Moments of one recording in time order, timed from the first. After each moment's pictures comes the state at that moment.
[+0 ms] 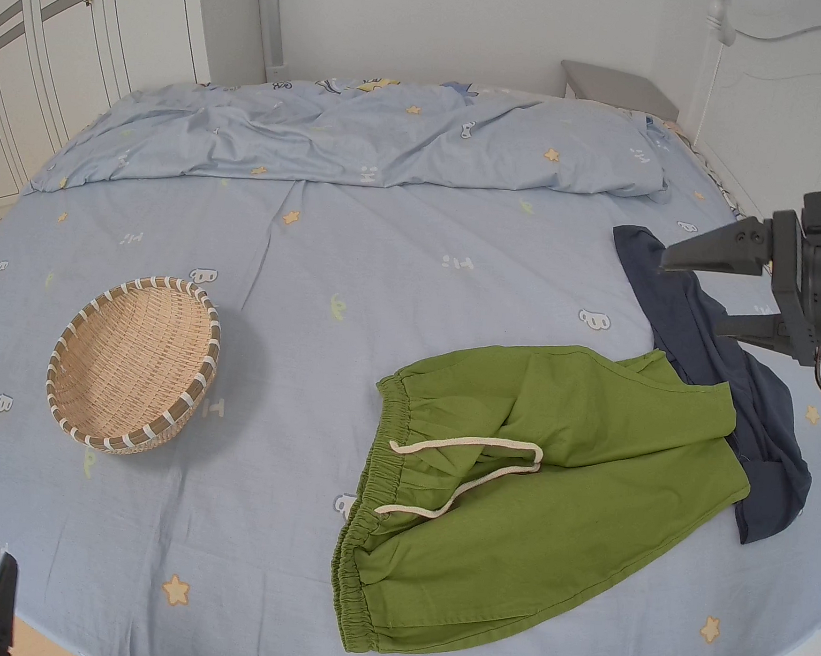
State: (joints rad) left arm -0.01 0.03 -0.12 0.02 0.03 -0.06; right arm 0.51 1.41 -1.44 0.53 0.07 0.59
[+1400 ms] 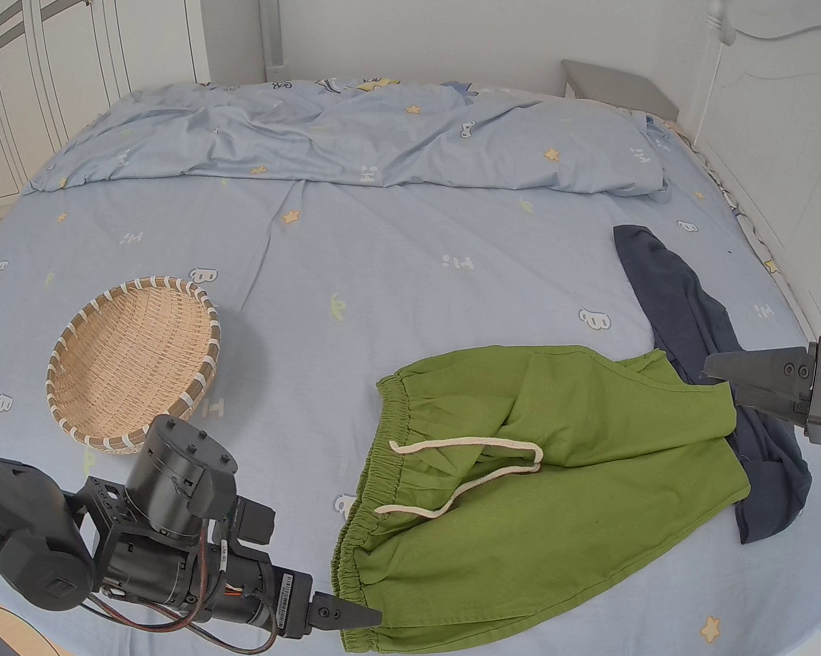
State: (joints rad) left arm -0.66 1.66 -0.51 -0.32 -0.34 -0.52; right arm 0.35 1.19 -0.96 0.21 0.29 0.43
